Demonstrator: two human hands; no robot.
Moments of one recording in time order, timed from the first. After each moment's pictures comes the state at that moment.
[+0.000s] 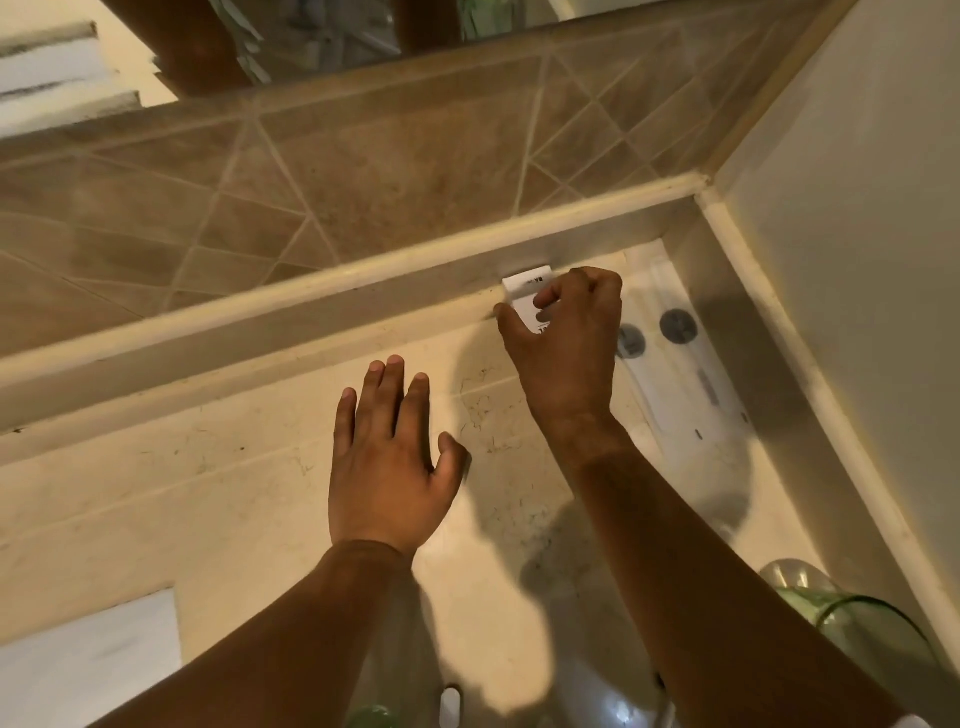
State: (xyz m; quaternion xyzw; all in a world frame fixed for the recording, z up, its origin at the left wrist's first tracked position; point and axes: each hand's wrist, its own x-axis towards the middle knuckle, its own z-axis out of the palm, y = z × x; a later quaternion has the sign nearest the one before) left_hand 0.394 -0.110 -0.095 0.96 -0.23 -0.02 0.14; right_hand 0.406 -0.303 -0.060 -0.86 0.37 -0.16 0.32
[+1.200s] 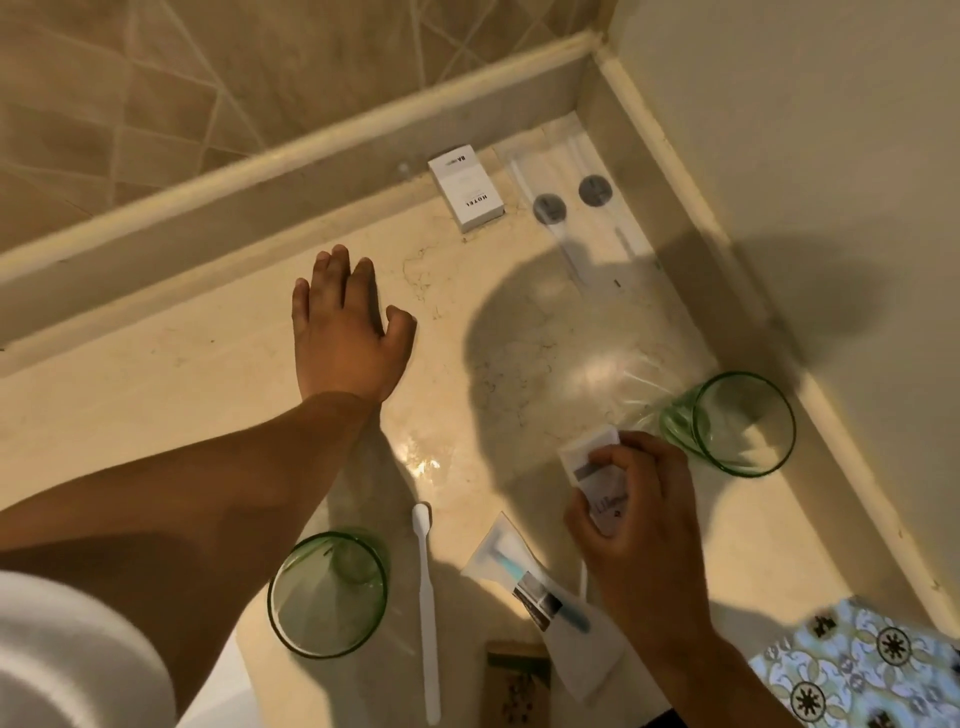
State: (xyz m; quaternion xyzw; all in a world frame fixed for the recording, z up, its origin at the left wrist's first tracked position) left_hand 0.389 -0.110 -0.077 0.96 -0.23 -0.04 0.18; right_hand 0.101 -0.216 -0.013 -0.85 0.38 -0.12 0.33
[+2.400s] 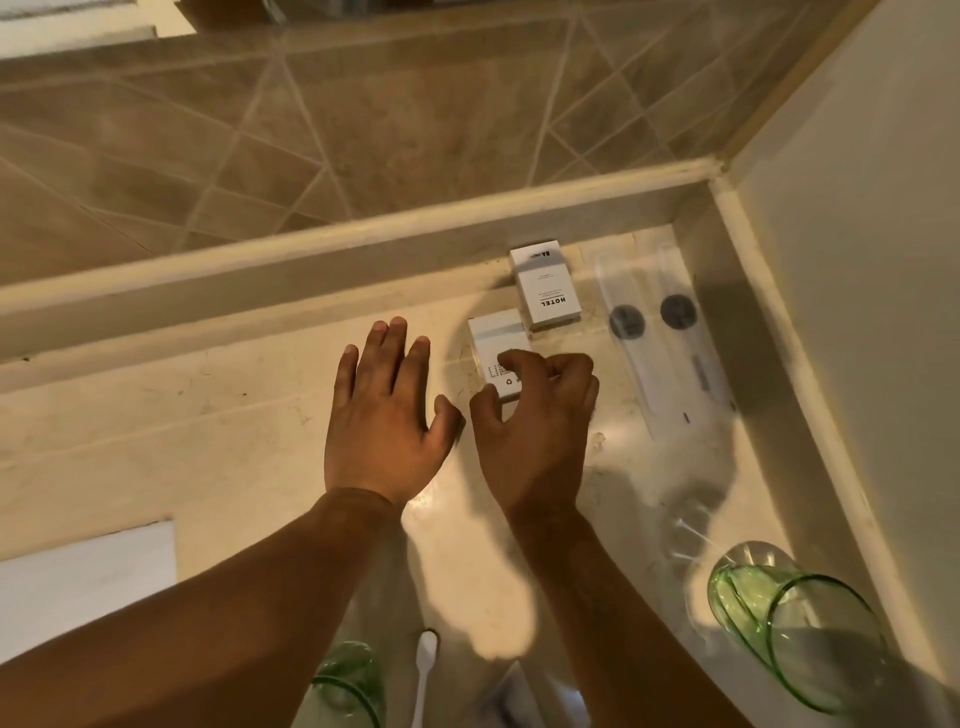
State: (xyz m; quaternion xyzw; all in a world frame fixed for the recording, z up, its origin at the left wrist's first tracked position) left_hand 0.393 -0.109 -0.090 0.96 -0.23 -0.04 0.15; right_hand 0.328 -0.231 -0.058 -0.88 0.37 -0.13 0.27
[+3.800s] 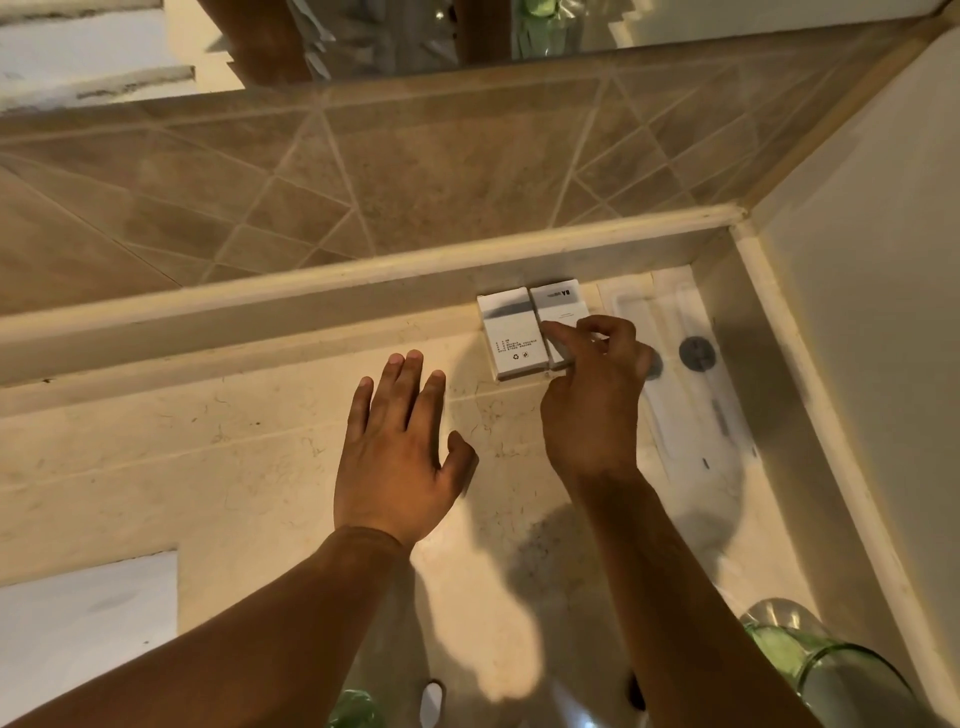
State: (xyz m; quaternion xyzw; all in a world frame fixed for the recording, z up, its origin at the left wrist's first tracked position) left_hand 0.396 -0.108 -0.095 0.96 -0.23 -0.04 0.15; right_hand 0.368 -0.298 -0.062 -0.88 0.33 -0.10 0.33
